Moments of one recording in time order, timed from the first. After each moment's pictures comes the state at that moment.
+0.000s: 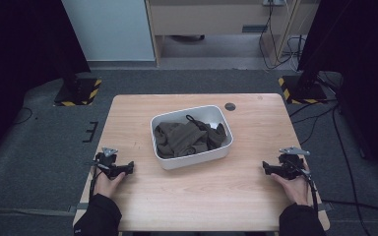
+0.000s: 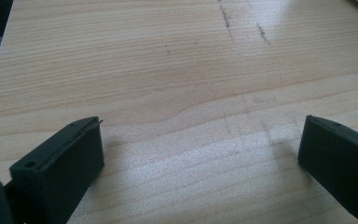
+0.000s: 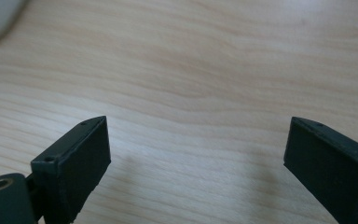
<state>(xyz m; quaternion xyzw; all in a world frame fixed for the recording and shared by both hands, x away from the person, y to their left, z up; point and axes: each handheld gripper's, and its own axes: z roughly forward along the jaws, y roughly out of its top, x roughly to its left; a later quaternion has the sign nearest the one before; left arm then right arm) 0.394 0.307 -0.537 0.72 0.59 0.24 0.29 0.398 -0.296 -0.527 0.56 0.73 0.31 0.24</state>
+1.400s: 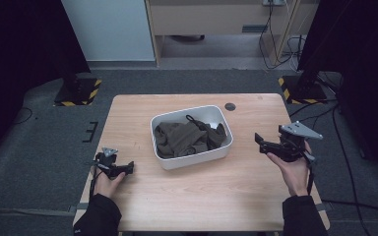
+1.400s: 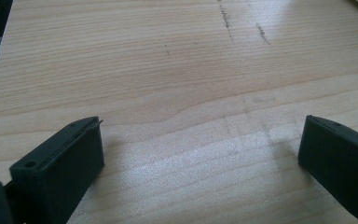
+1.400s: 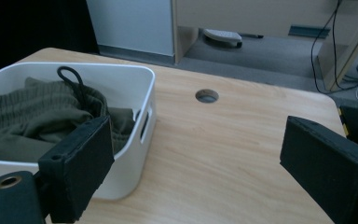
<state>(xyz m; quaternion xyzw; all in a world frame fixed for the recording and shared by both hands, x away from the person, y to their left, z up) 0.394 0.307 -0.537 0.72 0.59 0.24 0.29 0.386 -0.244 -0.391 0.48 0.69 0.46 0.30</state>
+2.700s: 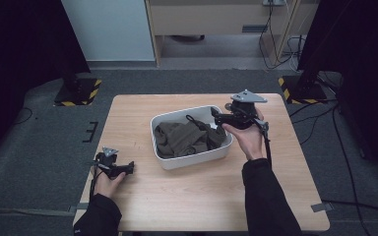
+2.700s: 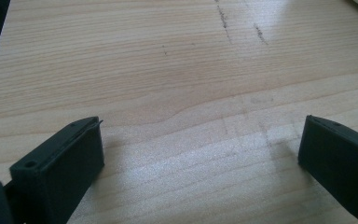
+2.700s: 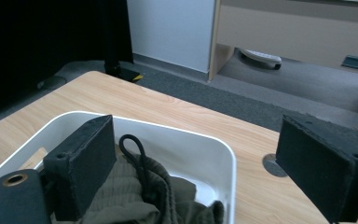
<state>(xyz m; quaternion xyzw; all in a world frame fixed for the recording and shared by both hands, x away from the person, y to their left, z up) 0.394 0.306 -0.537 0.72 0.59 0.24 0.29 0.461 -0.127 -0.357 0.42 0.72 0.48 0.28</state>
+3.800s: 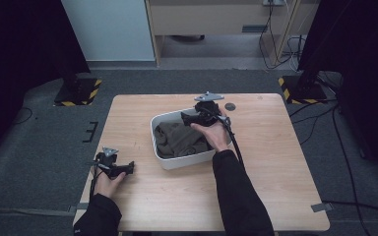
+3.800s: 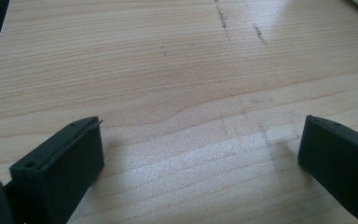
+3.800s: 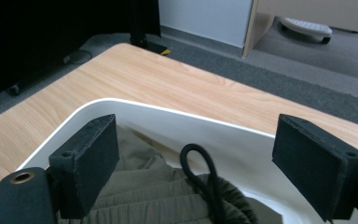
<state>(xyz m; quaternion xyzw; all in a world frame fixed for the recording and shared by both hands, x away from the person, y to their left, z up) 0.394 0.306 -0.537 0.72 0.59 0.24 0.29 0.506 -0.040 -0.405 0.41 0.76 0.46 0.21</state>
